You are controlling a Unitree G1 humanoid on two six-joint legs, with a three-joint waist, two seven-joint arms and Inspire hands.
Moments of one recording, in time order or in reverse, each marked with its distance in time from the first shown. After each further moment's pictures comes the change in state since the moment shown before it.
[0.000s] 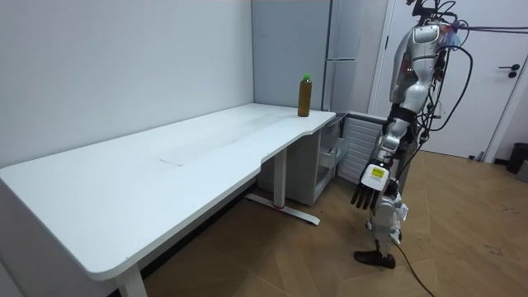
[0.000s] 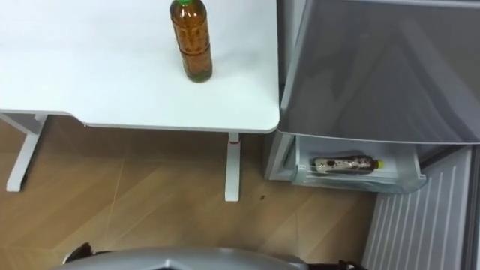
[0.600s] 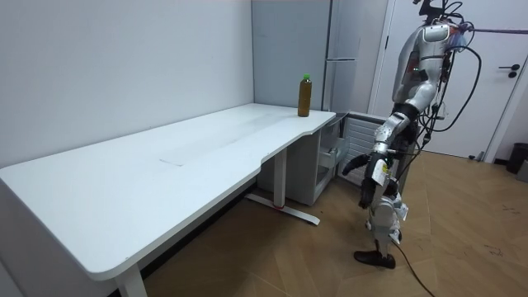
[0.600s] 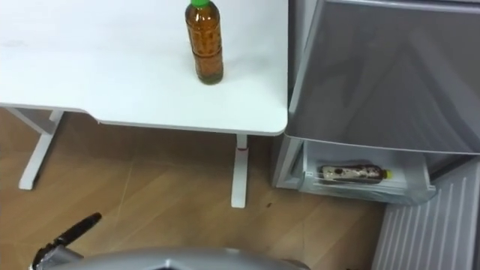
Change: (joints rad) left arm -0.007 -0.005 0.180 -0.326 -0.364 -0.080 0.327; right arm 0.042 -0.003 -0.045 -0.060 -0.084 -0.017 -0.035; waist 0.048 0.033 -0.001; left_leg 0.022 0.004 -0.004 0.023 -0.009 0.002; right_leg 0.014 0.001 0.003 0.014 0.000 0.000
